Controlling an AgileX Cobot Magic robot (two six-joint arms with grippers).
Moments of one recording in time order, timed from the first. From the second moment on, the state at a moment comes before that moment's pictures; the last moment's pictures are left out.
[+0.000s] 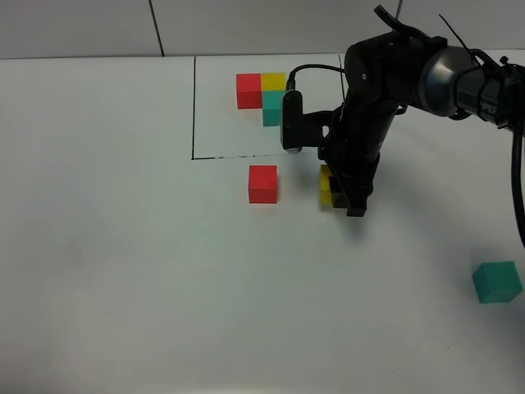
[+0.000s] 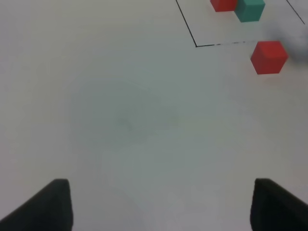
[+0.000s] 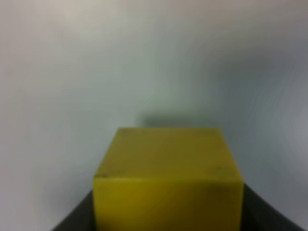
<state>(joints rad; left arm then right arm) -0.04 0.00 -0.50 -0.11 1.04 0.06 0.46 2.18 -1.62 0.08 0.97 -1.09</state>
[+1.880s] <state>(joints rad) -0.04 0.00 -0.50 -0.11 1.04 0.06 0.54 2.40 -1.90 0.06 1.04 -0.99</state>
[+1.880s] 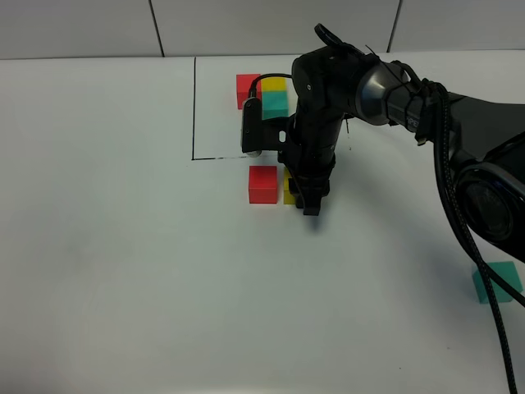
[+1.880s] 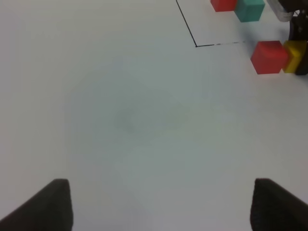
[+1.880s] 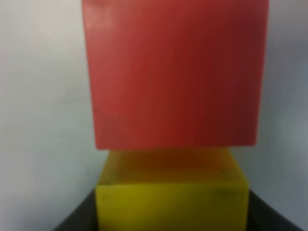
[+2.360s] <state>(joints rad) -0.04 0.00 -0.50 -0.11 1.04 0.06 0.55 2.40 -1.90 0.09 1.02 -0.99</state>
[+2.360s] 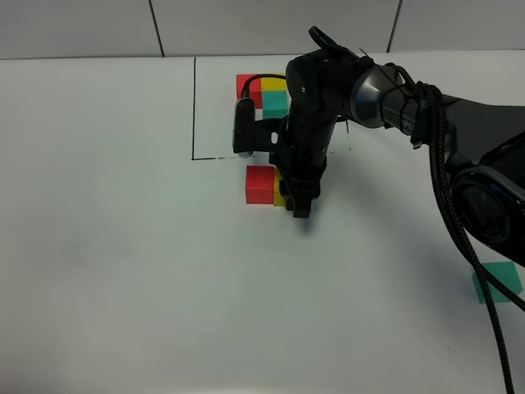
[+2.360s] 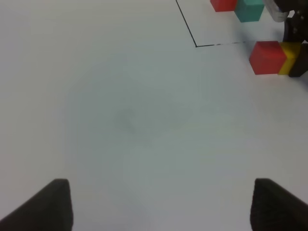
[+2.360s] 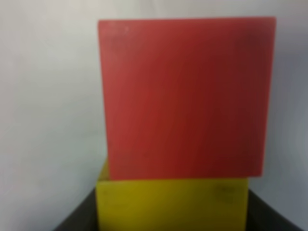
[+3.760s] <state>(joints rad) -0.04 0.00 -0.50 -0.11 1.04 0.06 0.56 2.40 -1.90 0.08 1.03 -1.06</state>
